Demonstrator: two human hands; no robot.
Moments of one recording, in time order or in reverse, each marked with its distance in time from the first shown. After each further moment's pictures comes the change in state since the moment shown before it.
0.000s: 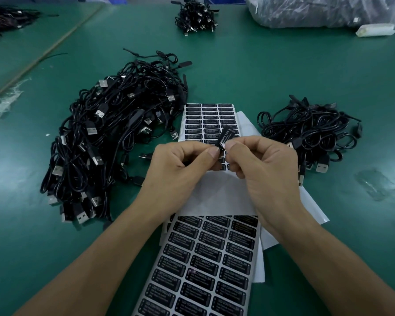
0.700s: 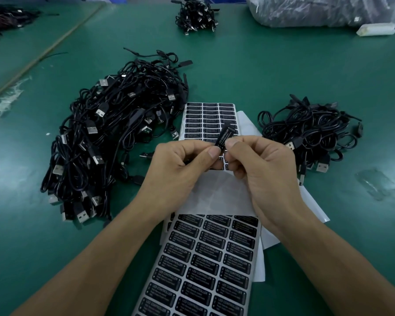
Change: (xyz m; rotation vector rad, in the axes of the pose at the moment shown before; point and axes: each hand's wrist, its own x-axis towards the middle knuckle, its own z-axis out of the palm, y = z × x) left_hand 0.001 0.002 -0.001 -0.077 -0.030 -0.034; right_hand 0.002 0.003 -0.001 0.069 -0.055 0.065
